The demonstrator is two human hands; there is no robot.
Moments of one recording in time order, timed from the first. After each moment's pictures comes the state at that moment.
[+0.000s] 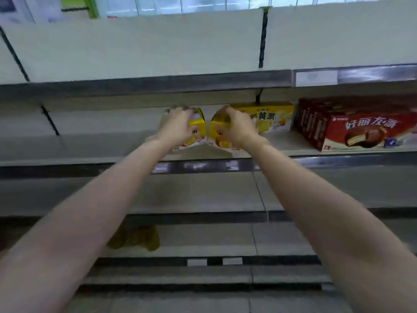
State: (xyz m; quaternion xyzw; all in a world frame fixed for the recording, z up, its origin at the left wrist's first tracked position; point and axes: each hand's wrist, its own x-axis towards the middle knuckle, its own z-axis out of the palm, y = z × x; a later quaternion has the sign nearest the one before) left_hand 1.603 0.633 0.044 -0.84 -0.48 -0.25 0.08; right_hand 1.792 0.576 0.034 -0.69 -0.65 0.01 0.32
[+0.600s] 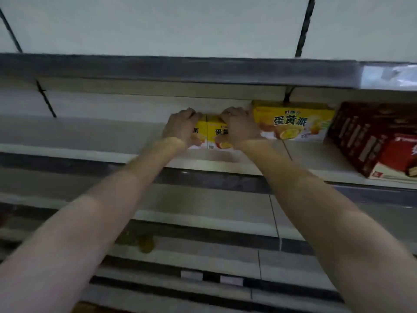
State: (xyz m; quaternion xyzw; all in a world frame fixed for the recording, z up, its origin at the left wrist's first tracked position) left_hand 1.610 0.751 -0.015 -0.84 -0.50 -0.17 0.11; right_hand 1.801 0.716 -0.002 -0.63 -0.75 -0.15 0.13
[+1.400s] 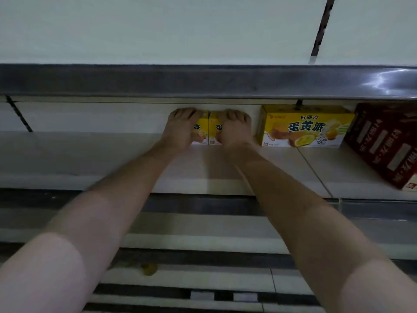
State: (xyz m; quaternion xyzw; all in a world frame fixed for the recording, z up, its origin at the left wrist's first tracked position) left_hand 1.590 0.853 -0.030 -0.85 -0.43 -0.27 0.13; right_hand 1.761 0.803 -0.027 -0.72 -0.65 -0.18 0.16
